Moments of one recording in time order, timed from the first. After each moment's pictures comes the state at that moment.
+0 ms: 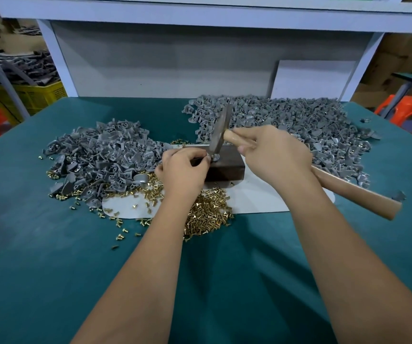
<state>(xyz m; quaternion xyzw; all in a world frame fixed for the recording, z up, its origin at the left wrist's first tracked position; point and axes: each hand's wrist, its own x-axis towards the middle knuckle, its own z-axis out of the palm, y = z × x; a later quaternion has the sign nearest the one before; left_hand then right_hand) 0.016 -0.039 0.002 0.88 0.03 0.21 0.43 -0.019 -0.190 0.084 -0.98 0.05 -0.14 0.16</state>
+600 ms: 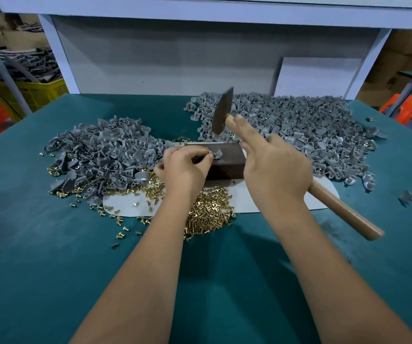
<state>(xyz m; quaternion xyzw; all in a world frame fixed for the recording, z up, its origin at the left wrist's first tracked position) 0.020 -0.040 -0.003 0.86 0.04 0.23 0.45 -0.038 -0.172 0.048 -0.93 0.01 -0.36 0.05</state>
